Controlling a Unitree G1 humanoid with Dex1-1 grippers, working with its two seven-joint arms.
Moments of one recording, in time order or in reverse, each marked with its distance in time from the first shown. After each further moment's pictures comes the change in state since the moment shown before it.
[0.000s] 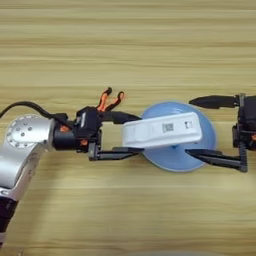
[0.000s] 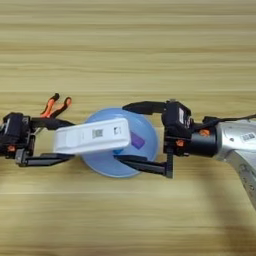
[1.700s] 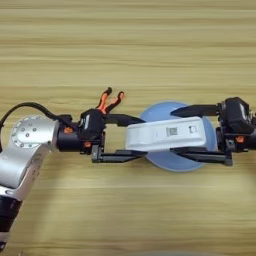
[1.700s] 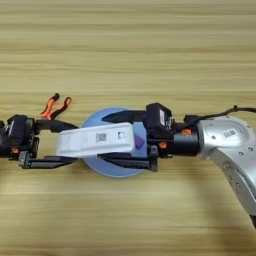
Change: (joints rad) left arm -0.006 -0.016 -0.016 0.011 0.004 -0.008 -0.012; right arm -0.069 0.020 0.103 -0.040 0.008 0.040 -0.017
